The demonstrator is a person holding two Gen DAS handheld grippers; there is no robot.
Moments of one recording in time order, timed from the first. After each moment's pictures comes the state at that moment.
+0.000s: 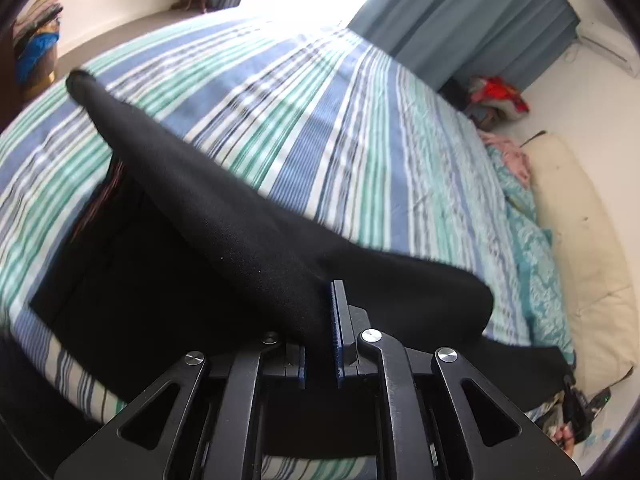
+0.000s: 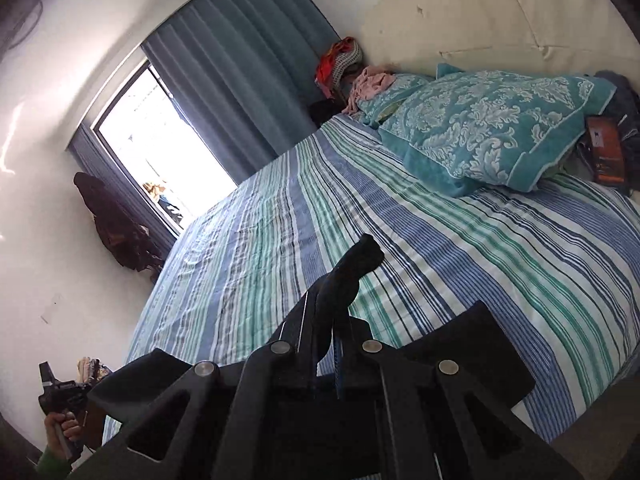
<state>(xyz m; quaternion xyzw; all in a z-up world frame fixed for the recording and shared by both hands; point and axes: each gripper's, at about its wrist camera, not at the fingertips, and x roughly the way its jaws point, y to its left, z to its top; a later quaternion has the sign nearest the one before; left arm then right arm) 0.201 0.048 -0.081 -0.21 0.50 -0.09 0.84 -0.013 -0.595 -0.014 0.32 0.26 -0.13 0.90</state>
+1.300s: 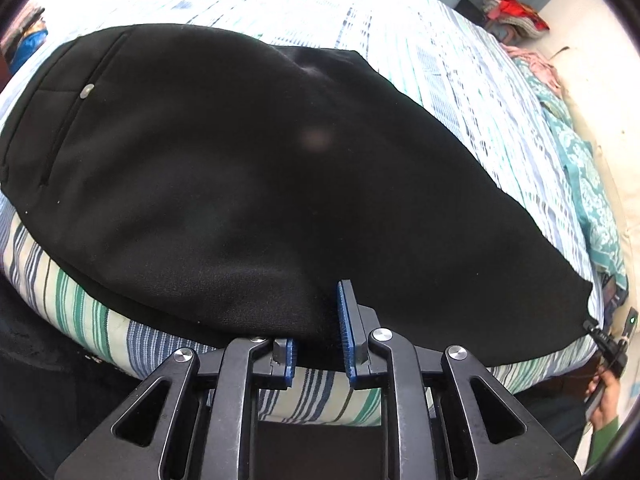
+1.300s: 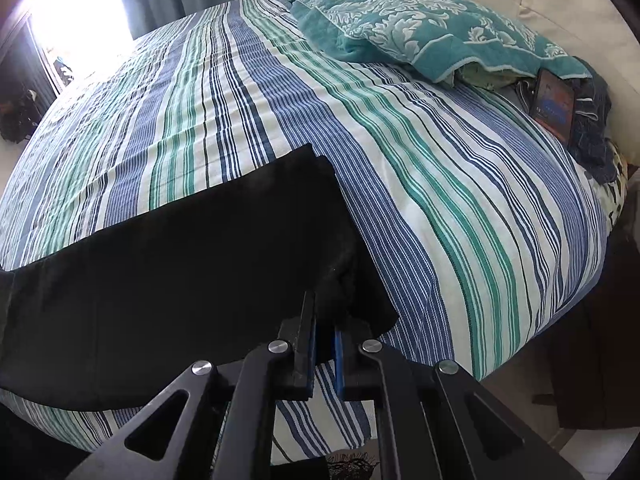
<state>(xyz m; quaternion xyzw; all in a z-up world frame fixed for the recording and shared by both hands) 0.138 -0.030 -0.160 -0.11 0.57 -0.09 0.81 -0.013 -0.627 -0.134 0.15 0.51 -0.25 0.81</state>
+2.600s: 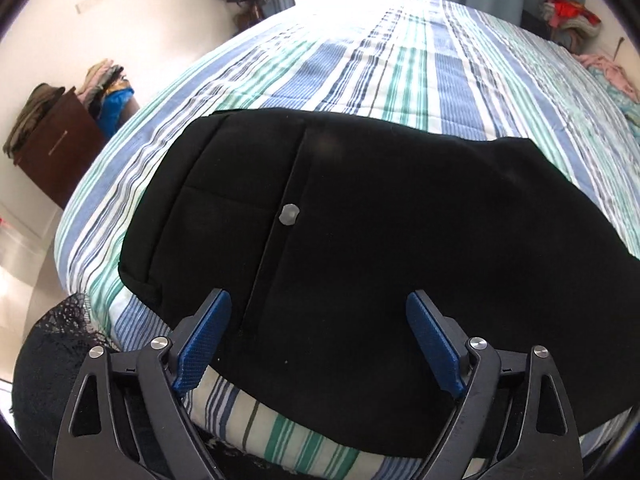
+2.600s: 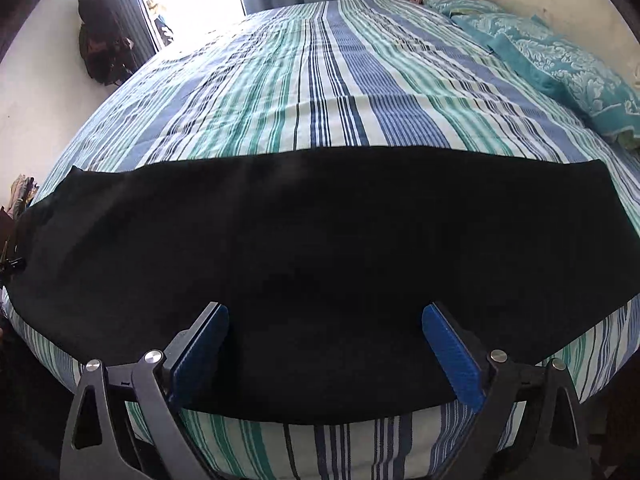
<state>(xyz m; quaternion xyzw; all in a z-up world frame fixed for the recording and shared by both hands) 0.188 0.070 -0.142 0.01 0.49 0.07 0.87 0.048 -0.404 -0.155 0.12 0.48 -0.09 0.86</state>
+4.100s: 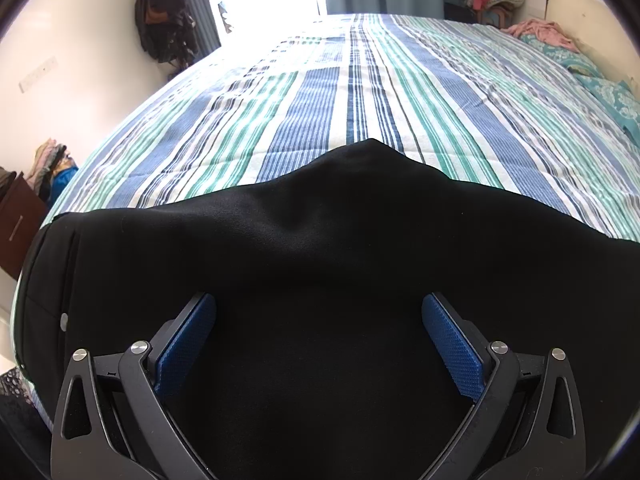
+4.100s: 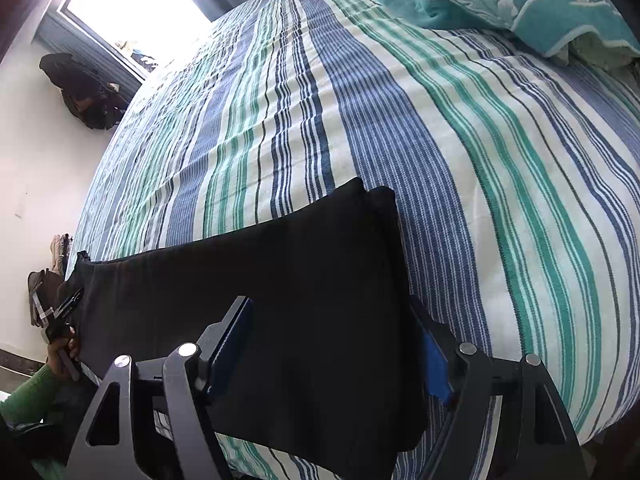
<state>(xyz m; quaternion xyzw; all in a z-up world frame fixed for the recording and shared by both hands) 0.238 -0.065 -0.178 0.08 0.44 -0.02 0.89 0.028 -0.681 -0.162 0.27 0.52 -0.02 0.81</state>
